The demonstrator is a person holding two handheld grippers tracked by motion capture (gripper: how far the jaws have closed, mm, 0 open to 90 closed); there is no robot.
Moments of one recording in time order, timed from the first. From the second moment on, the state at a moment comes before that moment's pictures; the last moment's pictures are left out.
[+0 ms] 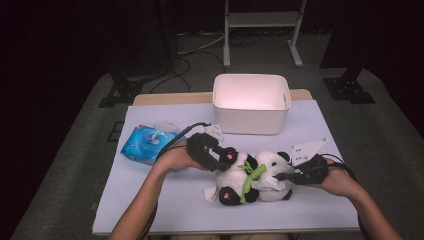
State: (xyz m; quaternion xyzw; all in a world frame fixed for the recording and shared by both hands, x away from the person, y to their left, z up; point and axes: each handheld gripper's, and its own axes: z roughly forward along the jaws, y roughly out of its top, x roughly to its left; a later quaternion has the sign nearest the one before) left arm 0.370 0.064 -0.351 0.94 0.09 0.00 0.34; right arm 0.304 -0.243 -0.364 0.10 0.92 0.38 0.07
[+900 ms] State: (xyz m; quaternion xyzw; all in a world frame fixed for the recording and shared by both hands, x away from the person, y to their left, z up) left arm 0.361 0.067 -0.349 0.93 0.08 0.01 0.37; right arm 0.350 -0.223 -0.333 0.10 0.93 0.35 0.09
